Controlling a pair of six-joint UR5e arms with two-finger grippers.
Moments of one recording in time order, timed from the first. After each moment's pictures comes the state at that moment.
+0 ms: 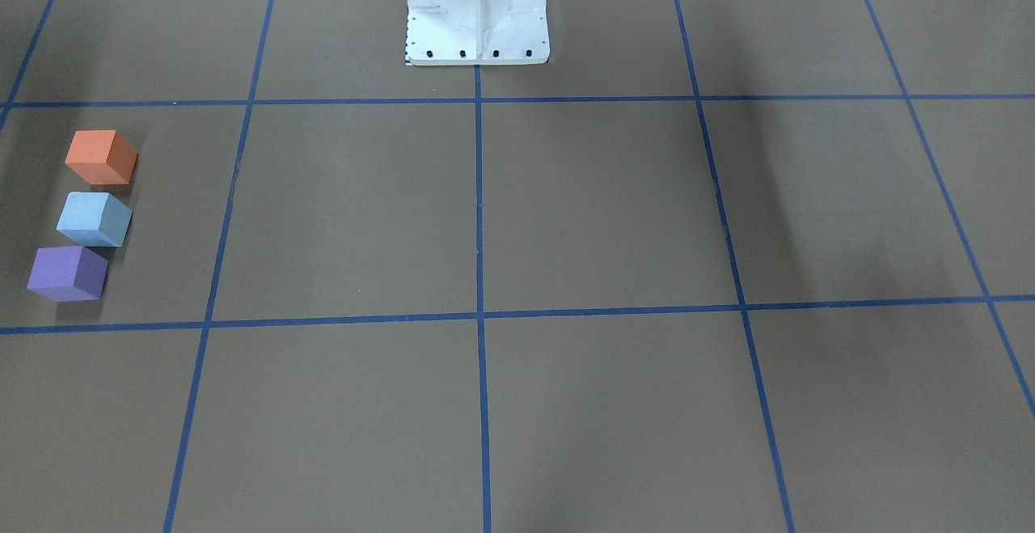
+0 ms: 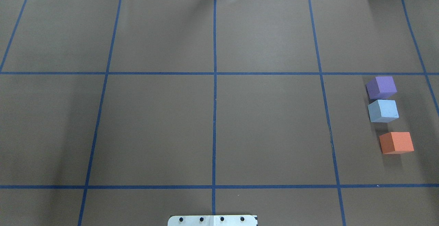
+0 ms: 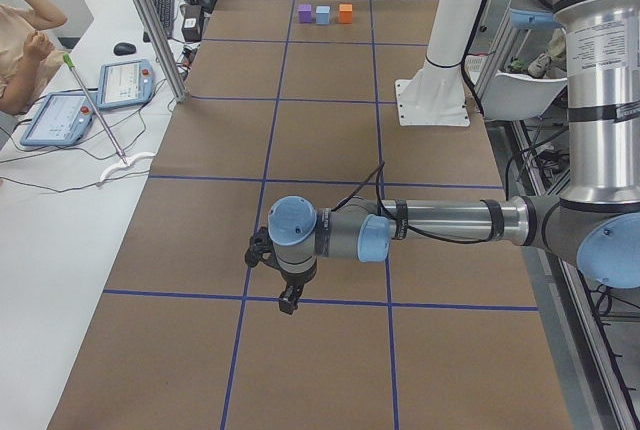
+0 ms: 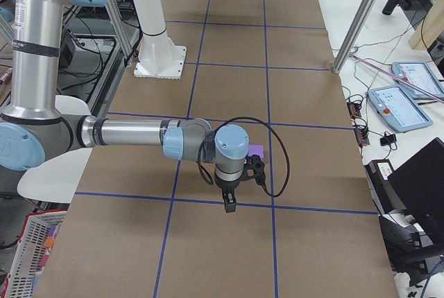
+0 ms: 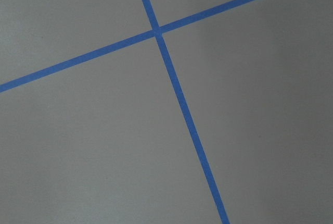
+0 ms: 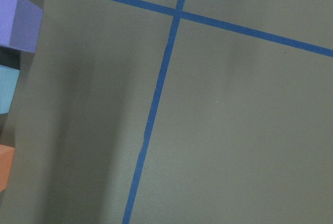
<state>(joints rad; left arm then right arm) -1.54 -1.43 -1.68 -1.65 -2.36 0.29 1.60 -1.74 1.77 -1.67 2.29 -0.28</state>
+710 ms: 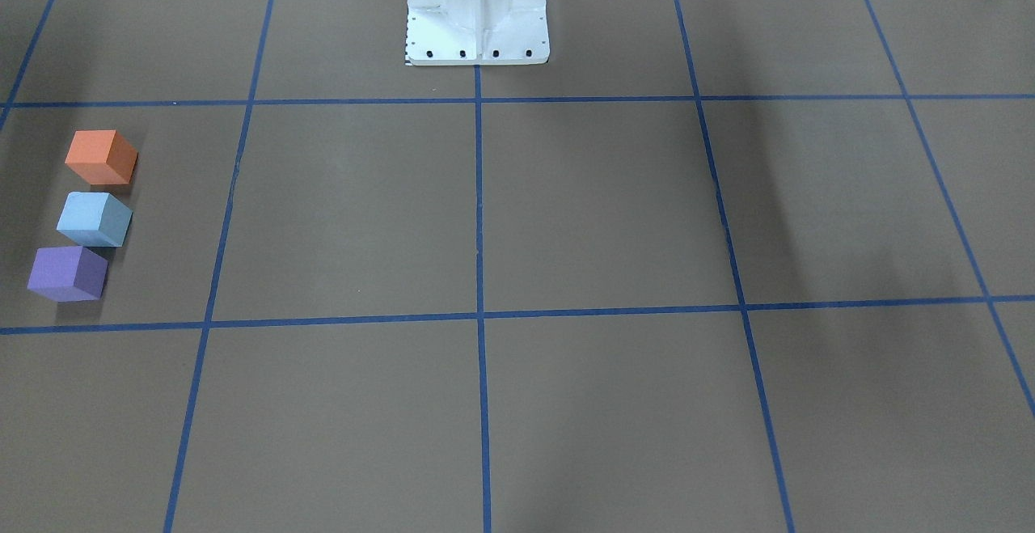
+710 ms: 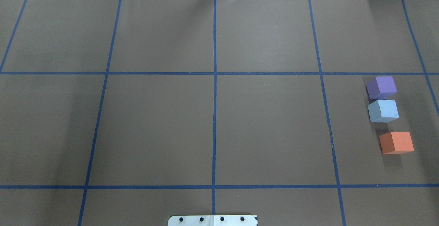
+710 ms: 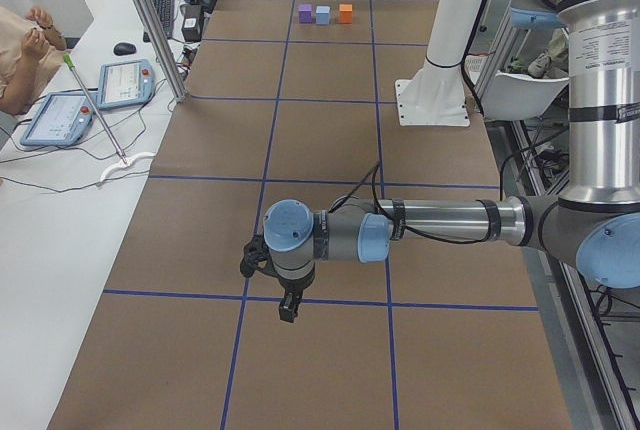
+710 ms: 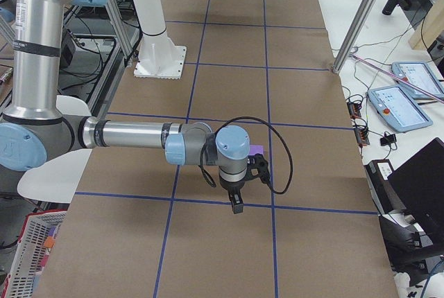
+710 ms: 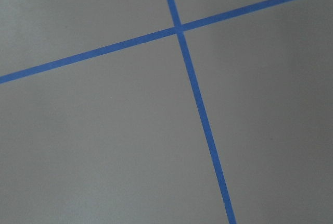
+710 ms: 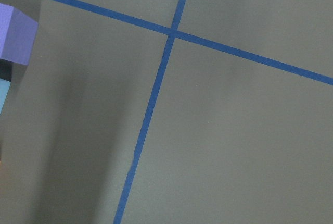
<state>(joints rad) -1.60 -1.45 -1.69 -1.55 -2.35 0.25 1.59 -1.73 1.74 -1.54 2.29 -0.27</state>
